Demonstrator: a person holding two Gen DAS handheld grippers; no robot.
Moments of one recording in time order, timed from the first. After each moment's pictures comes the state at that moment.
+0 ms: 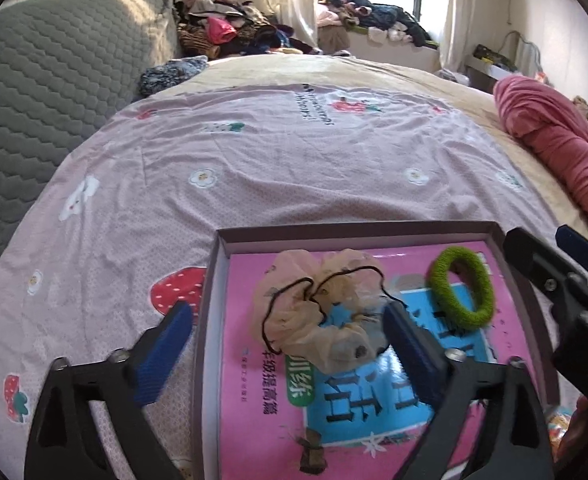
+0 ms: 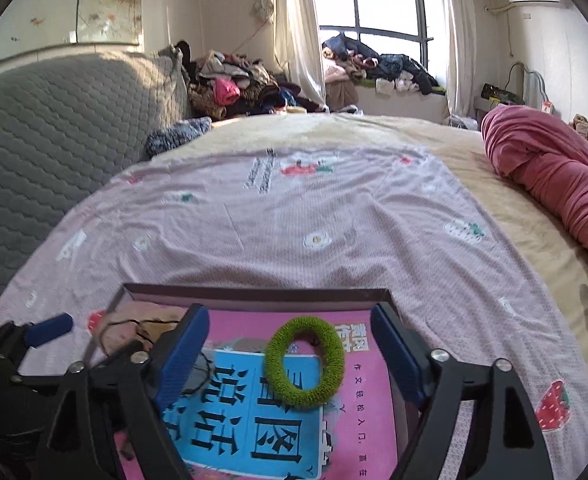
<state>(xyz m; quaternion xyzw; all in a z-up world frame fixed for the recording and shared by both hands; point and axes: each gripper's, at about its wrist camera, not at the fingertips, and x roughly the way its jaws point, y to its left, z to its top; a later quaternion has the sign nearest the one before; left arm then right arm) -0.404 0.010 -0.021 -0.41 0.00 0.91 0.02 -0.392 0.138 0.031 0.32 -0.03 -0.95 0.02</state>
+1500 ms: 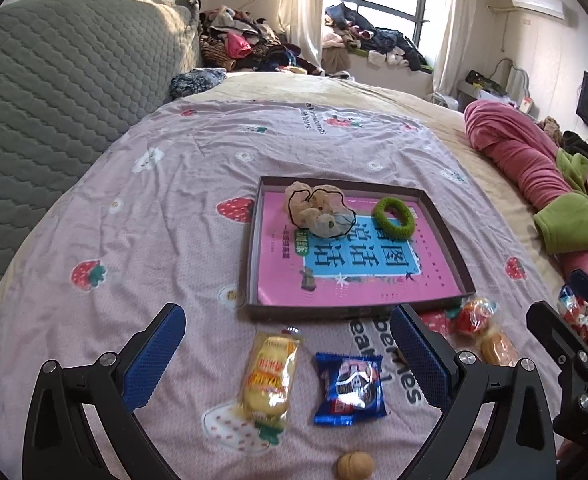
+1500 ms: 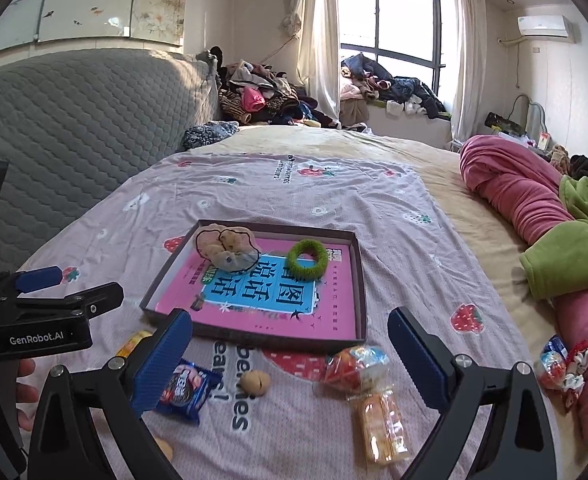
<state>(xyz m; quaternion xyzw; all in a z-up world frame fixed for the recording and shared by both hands) -0.188 -0.021 0.049 -0.39 -0.03 0.92 0.01 -0.169 0.129 0.092 0.30 0.03 -0.95 0.04</state>
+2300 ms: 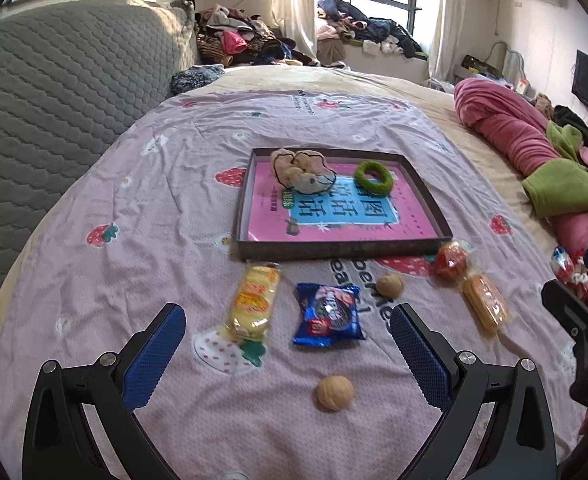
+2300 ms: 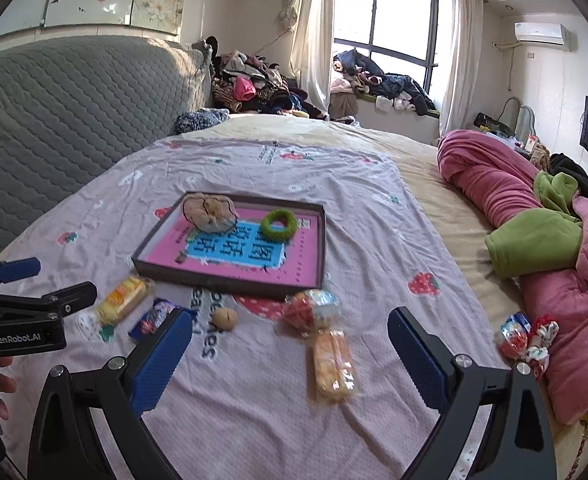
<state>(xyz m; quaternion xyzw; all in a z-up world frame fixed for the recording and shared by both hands) -0.111 0.012 0.042 -0.40 -0.01 0.92 0.01 -0.102 0.164 0.087 0.32 0.05 -0.94 0.02</state>
